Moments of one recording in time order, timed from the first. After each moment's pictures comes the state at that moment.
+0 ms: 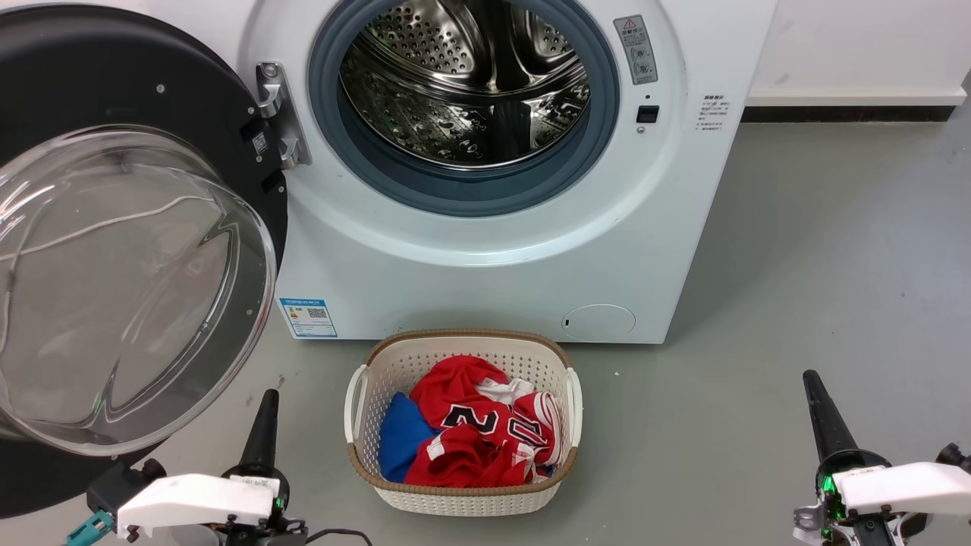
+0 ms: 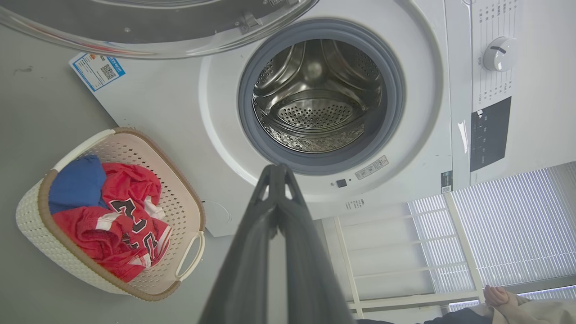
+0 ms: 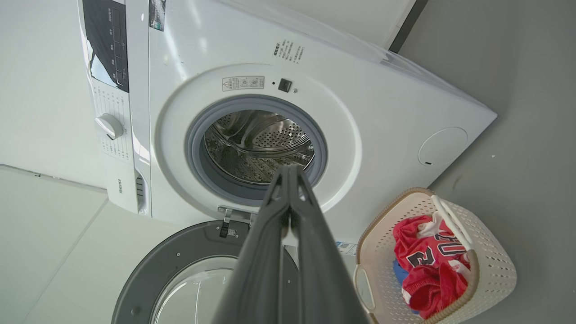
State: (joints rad) left arm -0.04 0.05 0.08 0.22 -1.23 -0.11 0.02; right arm -0.02 -0.08 -0.05 0.19 1.29 0.13 -0.01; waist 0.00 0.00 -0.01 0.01
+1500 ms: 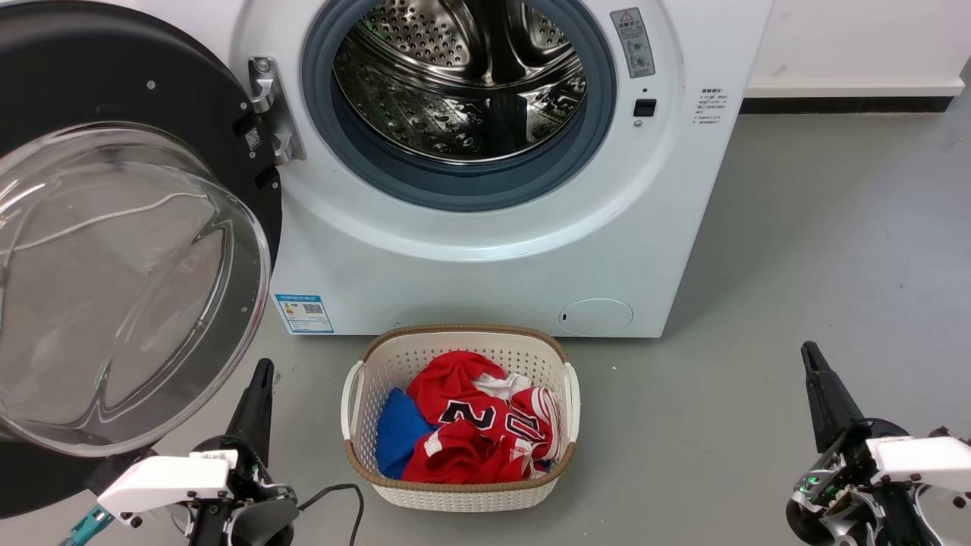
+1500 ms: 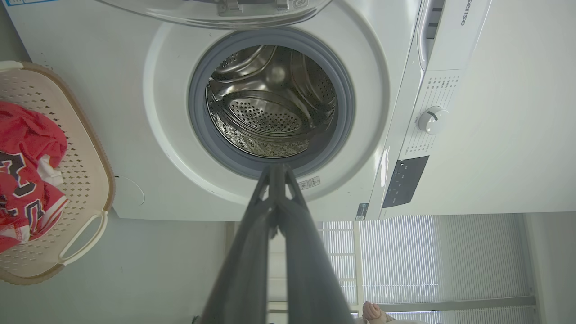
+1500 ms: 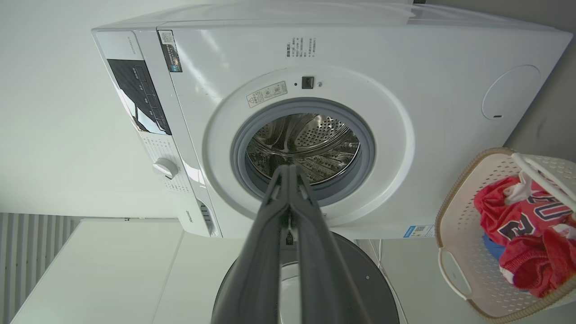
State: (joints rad) left arm -0.11 0.05 0.11 0.25 -1.61 -0.13 0.11; right arm -0.10 -0.08 -0.08 0.24 1.64 0.13 0.09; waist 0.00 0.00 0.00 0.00
